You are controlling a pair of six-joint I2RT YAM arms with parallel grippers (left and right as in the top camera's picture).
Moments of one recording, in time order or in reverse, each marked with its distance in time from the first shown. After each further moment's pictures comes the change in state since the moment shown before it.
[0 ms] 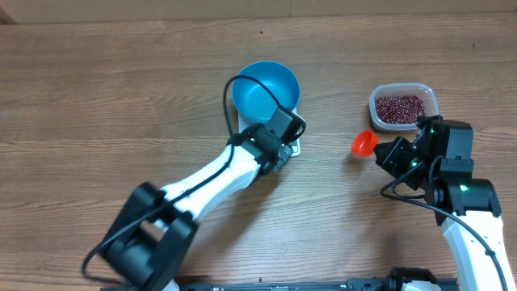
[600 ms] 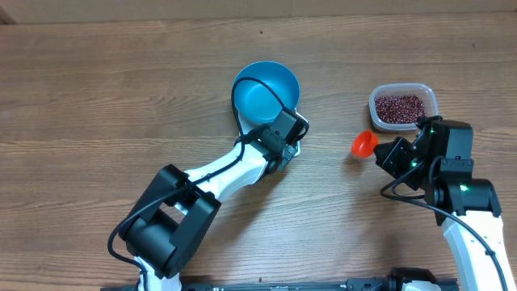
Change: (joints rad) left arm 0.001 0.149 0.002 0.145 0.000 0.003; right arm 0.000 0.000 0.000 -0.004 0.000 0.001
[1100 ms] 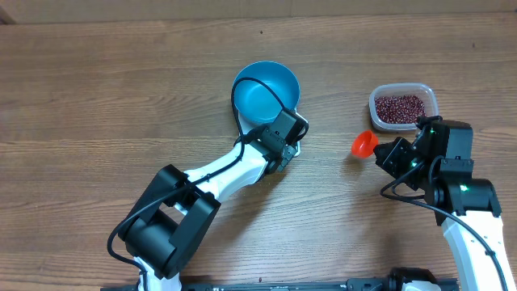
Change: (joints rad) left arm 0.000 -0.003 -0.001 -0.003 0.003 0.002; right arm 0.000 0.000 0.000 -0.002 0.000 0.000
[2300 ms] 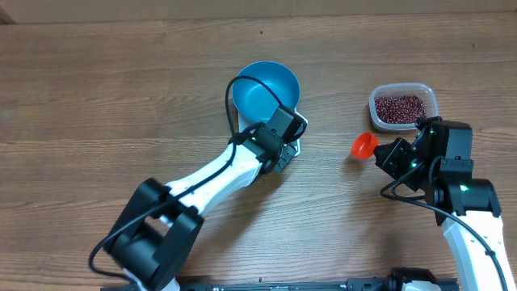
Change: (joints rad) left arm 0.000 -0.086 0.008 -0.111 0.063 -0.003; right arm 0.000 0.000 0.000 -0.010 0.000 0.000
